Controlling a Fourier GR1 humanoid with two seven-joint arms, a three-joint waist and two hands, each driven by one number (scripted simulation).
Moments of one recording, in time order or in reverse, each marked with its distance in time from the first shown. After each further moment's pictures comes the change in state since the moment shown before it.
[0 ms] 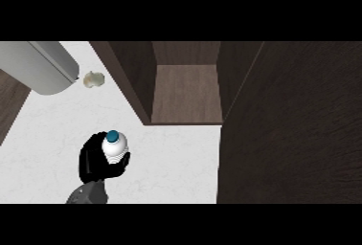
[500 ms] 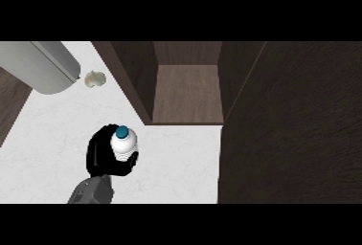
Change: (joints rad) left arm 0.014 -0.010 -0.128 -0.158 0.017 0.016 0.087; right arm -0.040 0.012 0.008 0.004 -0.004 -0.003 0.032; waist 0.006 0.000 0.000
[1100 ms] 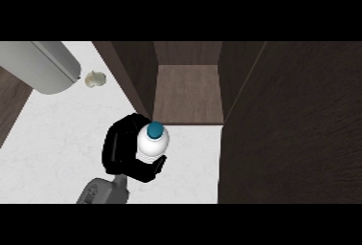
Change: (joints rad) left arm 0.058 -0.004 -0.330 -0.463 0.047 0.250 0.252; right arm -0.051 0.022 0.002 0.010 0.002 -0.009 0.021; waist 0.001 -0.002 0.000
